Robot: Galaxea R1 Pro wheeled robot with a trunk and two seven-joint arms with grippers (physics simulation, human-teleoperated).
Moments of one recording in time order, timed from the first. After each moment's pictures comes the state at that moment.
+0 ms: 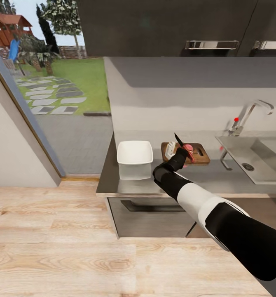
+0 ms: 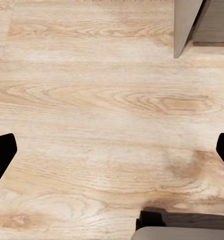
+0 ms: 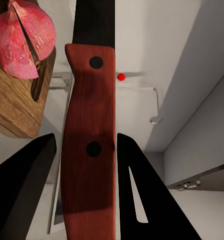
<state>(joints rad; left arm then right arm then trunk) -0.30 0.11 -0.01 0.07 0.11 -0.79 -0.03 -1.27 0.17 0.82 -0.28 0.25 0.98 -0.74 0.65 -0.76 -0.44</state>
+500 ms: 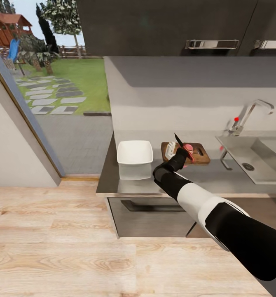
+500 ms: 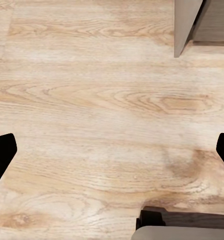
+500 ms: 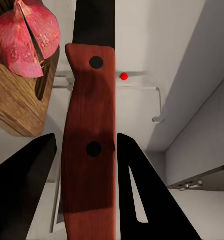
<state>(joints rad) -0.30 0.11 -0.01 0.07 0.11 -0.79 -0.03 -1.27 0.17 0.82 -0.27 0.24 0.98 -0.73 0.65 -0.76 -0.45</state>
